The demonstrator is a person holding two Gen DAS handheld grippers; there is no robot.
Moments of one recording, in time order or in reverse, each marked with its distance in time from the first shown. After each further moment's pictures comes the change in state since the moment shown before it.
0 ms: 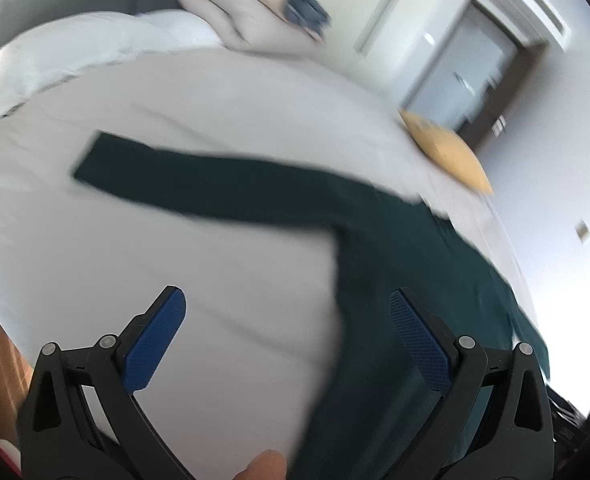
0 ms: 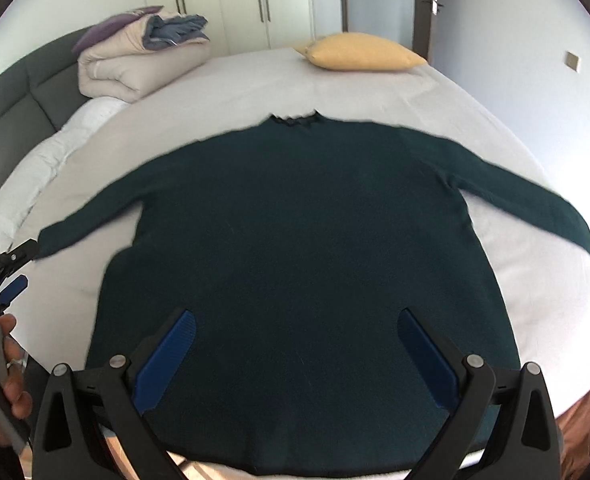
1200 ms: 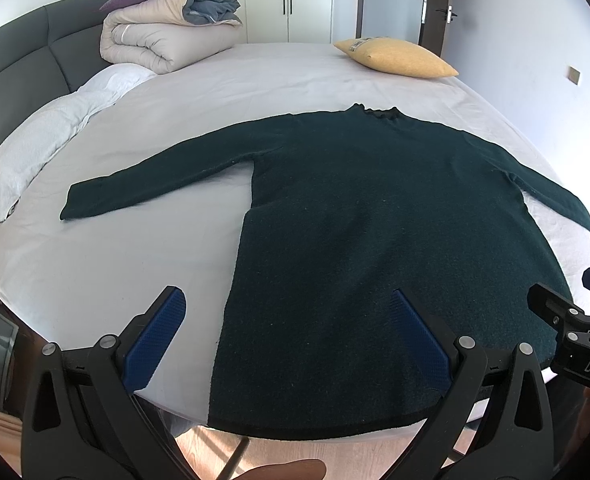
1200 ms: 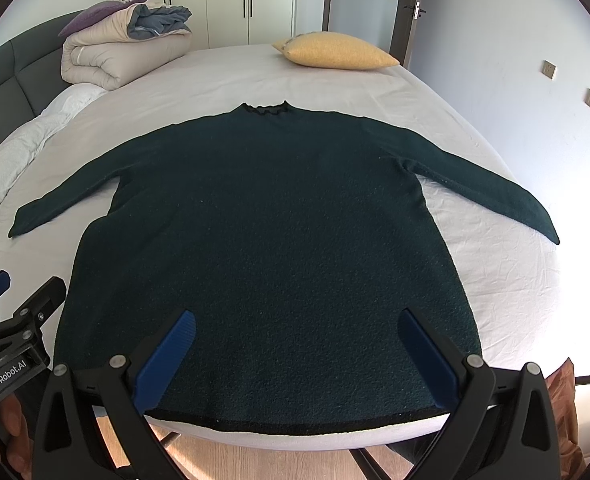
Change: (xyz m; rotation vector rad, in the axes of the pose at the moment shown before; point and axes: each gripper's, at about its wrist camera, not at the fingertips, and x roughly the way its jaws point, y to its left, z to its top) left arm -0.032 -0.152 -0.119 0.478 0.104 0.132; right arm -0.014 -0.010 -0.038 -0.012 0.035 -0.145
